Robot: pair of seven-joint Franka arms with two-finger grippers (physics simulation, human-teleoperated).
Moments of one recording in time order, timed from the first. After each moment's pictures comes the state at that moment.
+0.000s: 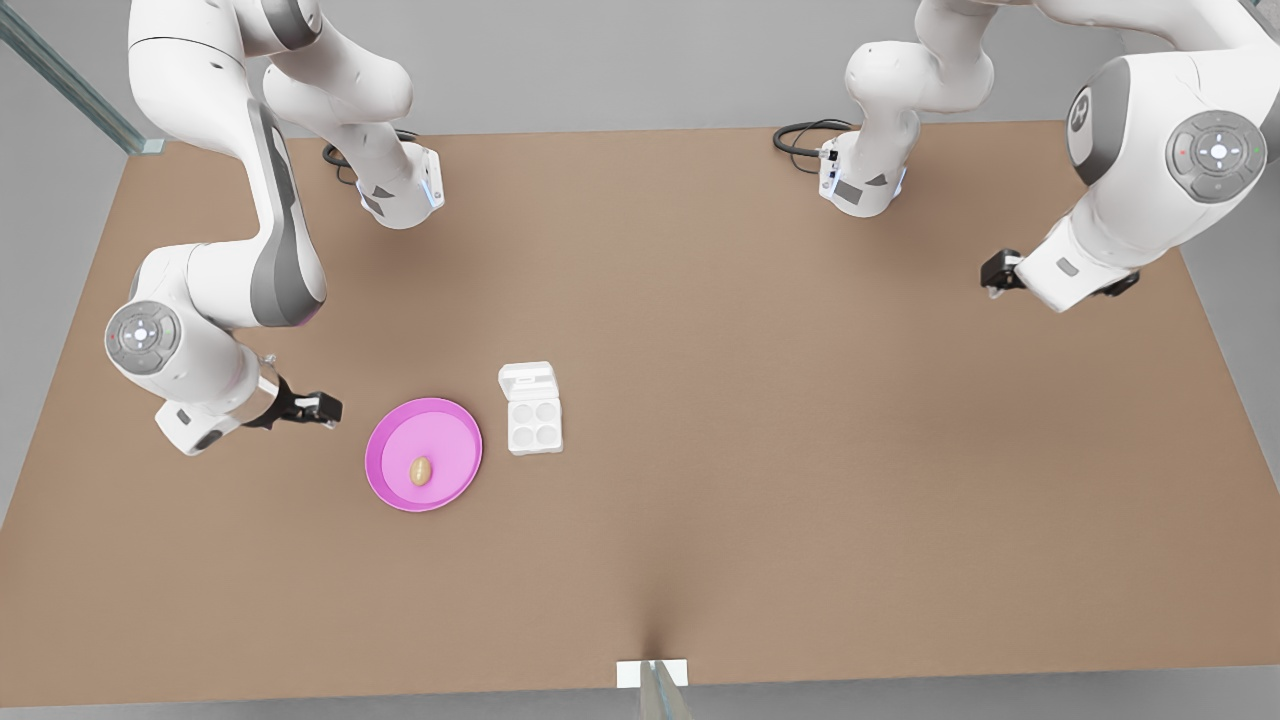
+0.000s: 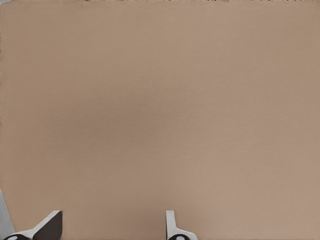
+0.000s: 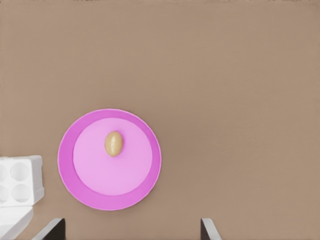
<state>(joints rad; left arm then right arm) -0.17 0.10 0.05 -1.38 0.14 1.32 0.09 -0.01 0.24 0.09 -1.62 -0.06 1.83 0.09</state>
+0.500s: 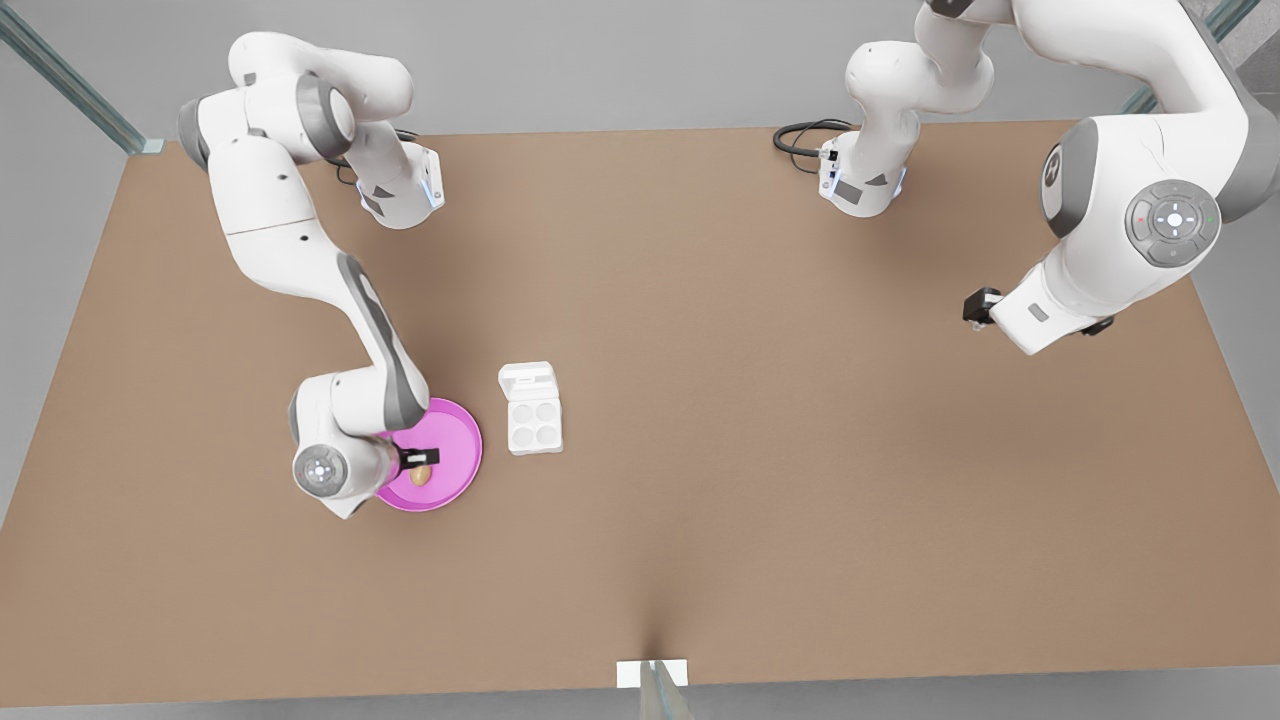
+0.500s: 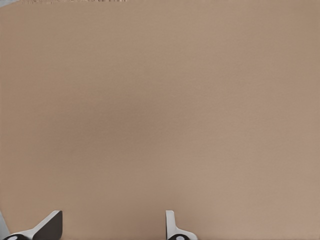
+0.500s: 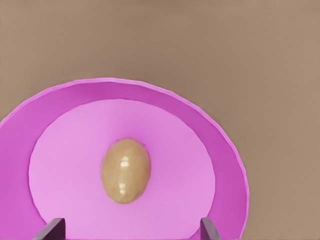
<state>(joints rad) -0.18 0.18 0.05 -1.38 0.15 1.37 0.12 0.07 0.71 0.09 -1.57 -0.04 2.01 0.09</state>
